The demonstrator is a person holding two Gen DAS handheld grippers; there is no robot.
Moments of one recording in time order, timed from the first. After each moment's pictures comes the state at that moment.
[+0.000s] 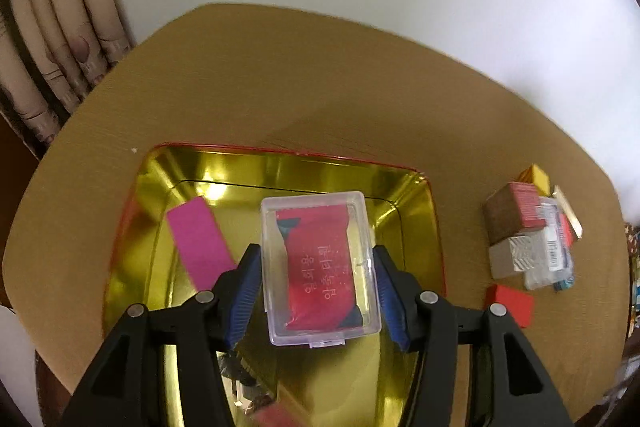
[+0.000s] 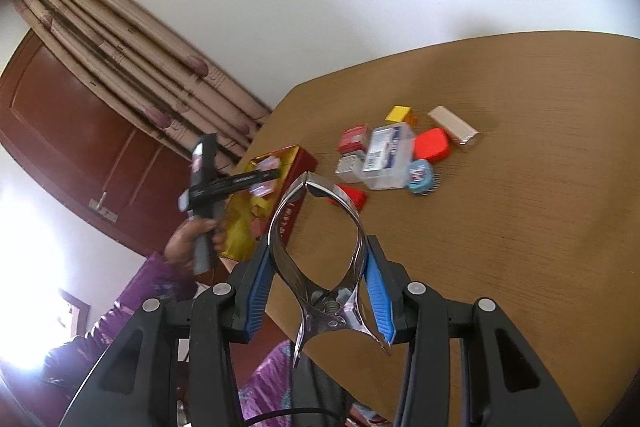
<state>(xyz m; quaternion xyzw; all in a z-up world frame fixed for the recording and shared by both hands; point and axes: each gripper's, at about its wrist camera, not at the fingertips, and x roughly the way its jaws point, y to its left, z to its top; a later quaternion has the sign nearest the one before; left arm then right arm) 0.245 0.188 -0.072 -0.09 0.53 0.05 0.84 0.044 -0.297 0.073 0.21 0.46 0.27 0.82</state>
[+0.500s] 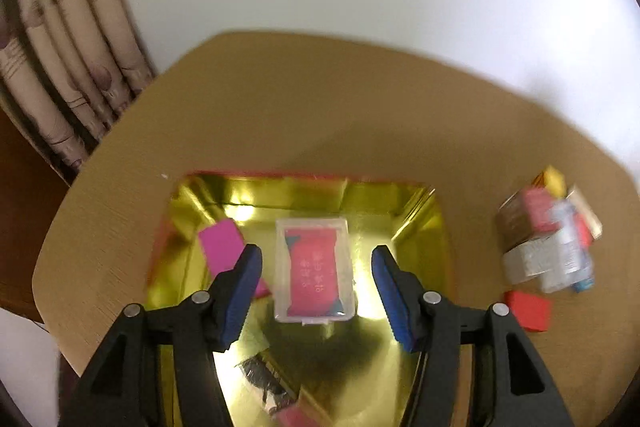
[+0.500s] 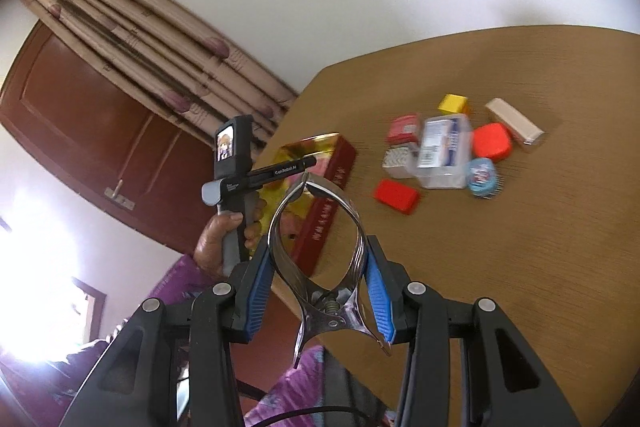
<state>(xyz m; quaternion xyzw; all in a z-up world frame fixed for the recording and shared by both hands) 0.224 0.186 -0.043 -0.06 0.48 0.09 0.87 0.067 -0.237 0.078 0.22 0.48 0.31 0.79</state>
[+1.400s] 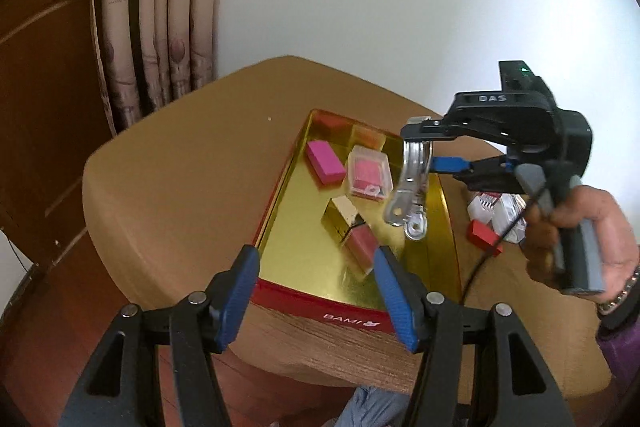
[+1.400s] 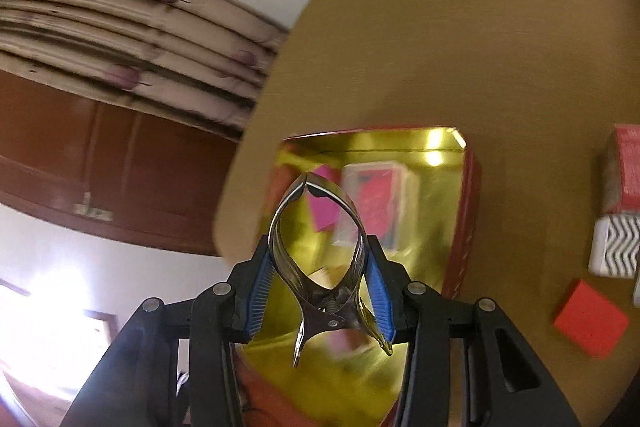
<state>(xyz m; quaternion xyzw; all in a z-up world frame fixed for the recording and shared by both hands) 0.015 0.230 -0.021 -0.16 0.38 0.11 0.90 0.241 -0.027 -0.044 0.21 0.61 0.28 0.72</state>
